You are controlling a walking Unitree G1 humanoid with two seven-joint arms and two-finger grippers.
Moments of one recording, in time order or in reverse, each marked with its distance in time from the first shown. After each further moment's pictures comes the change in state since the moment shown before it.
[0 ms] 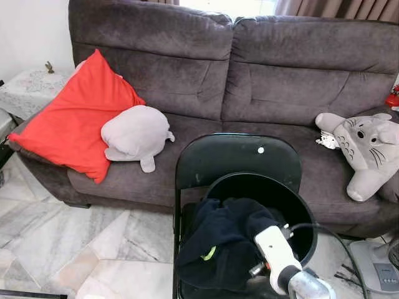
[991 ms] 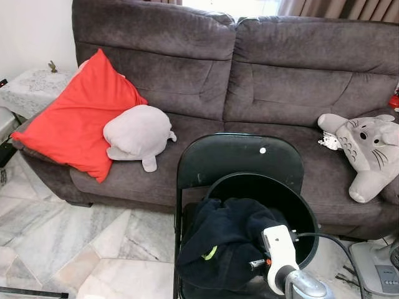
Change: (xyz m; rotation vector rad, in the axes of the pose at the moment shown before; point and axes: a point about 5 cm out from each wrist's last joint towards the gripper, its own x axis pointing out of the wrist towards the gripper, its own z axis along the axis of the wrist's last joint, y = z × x) left arm 0.000 0.000 0.000 0.001 0.000 -0.002; right arm 0.011 -0.001 -0.006 0.332 0.086 -0.020
